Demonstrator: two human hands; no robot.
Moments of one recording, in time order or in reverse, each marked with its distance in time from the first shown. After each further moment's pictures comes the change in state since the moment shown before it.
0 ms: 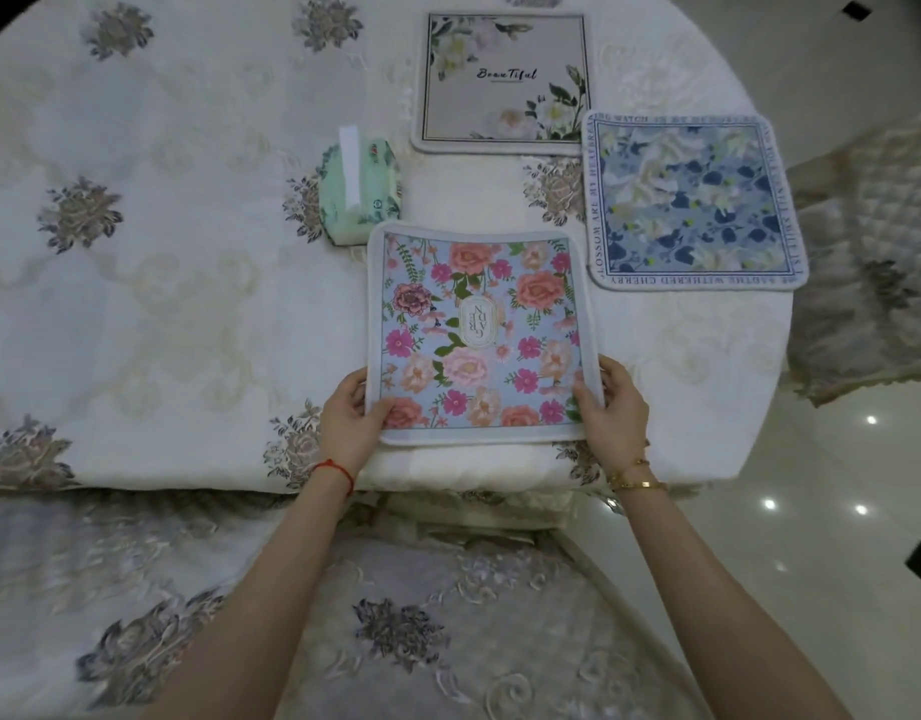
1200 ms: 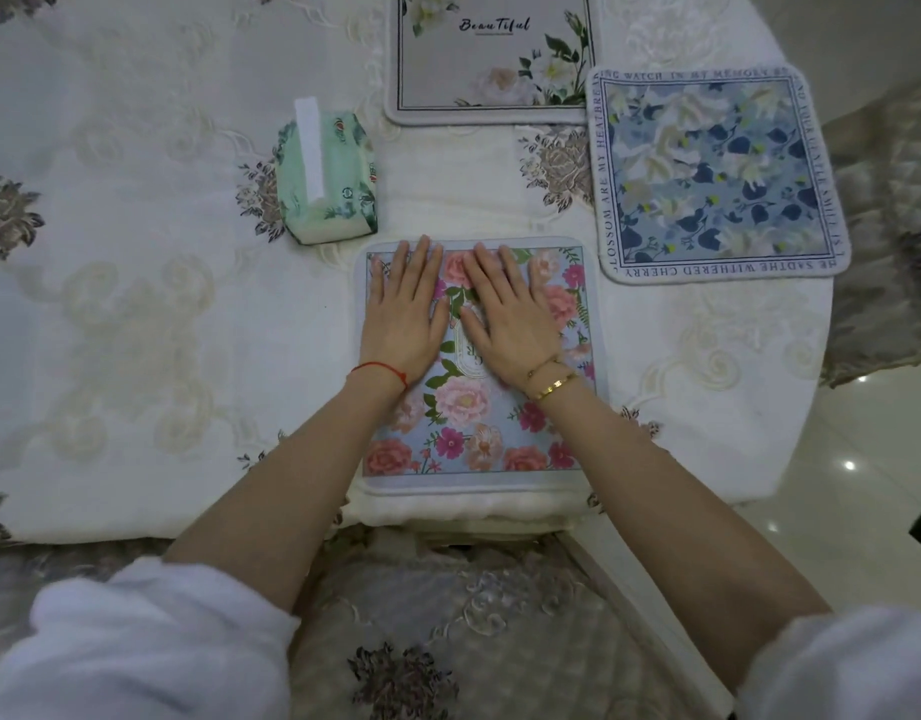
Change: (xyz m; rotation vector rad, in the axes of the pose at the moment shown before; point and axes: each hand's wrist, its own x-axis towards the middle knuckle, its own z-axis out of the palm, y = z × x) left_hand 0.140 0.033 0.078 1.041 -0.098 0.685; right_hand 0.106 -0.038 0.118 -0.893 -0.271 -0.602
